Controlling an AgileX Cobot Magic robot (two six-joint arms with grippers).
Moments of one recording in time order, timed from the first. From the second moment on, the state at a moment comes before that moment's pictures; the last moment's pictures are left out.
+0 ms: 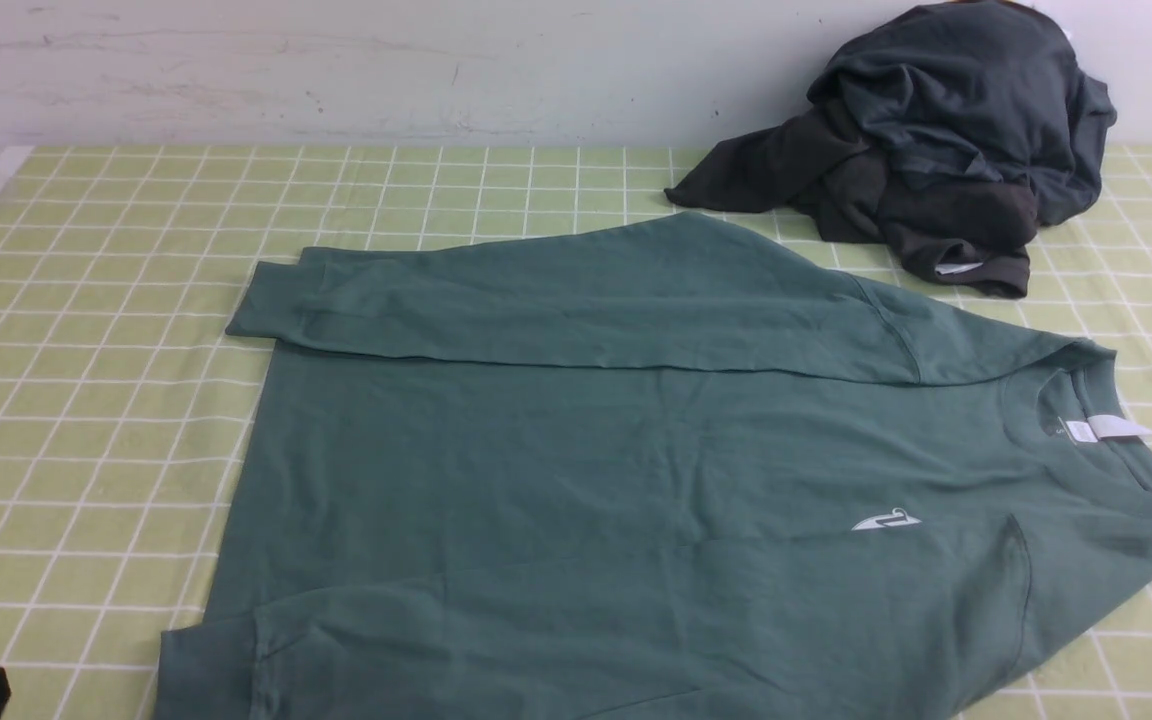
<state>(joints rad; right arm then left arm) -0.02 -0.01 0.03 -0.01 0.22 0.05 -0.05 -0.01 0.03 -0.07 0.19 0.13</state>
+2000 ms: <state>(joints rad) 0.17 1.08 -0.62 0.43 0.72 -0.45 -0.09 1.58 -0.78 -0.11 0.58 -0.11</state>
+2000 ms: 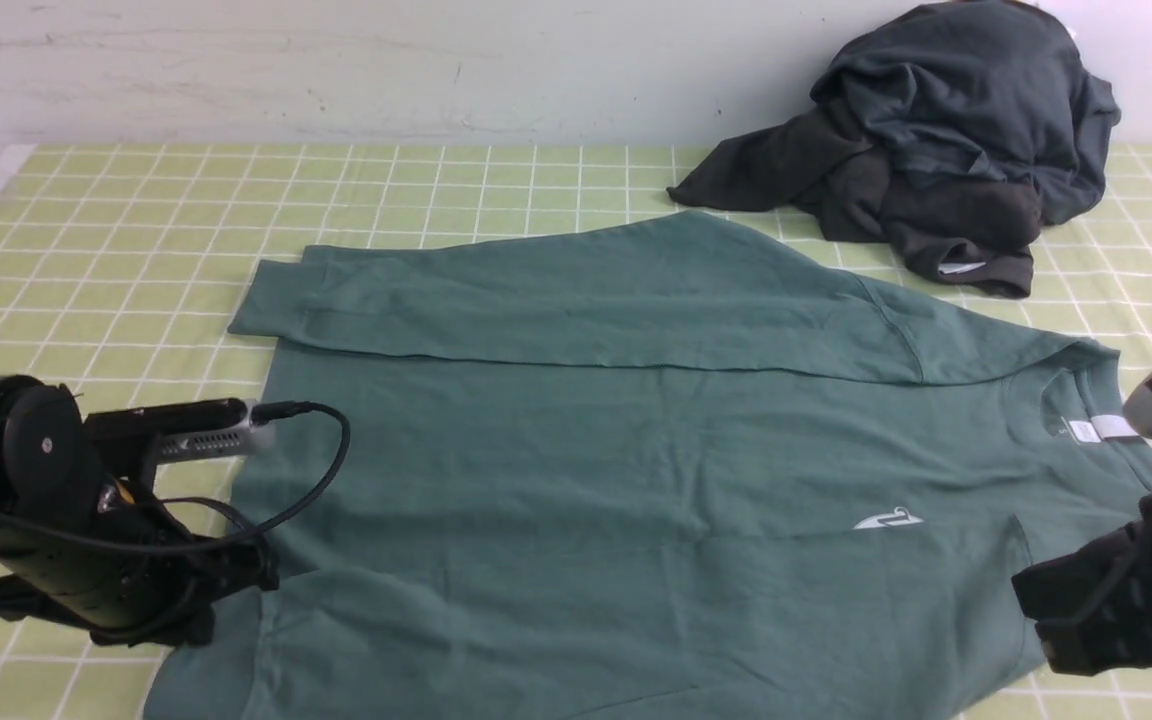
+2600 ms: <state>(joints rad) 0.17 1.08 -0.62 0.43 0.72 -0.47 -0.15 1.63 -1.23 0.03 0.66 -0.05</state>
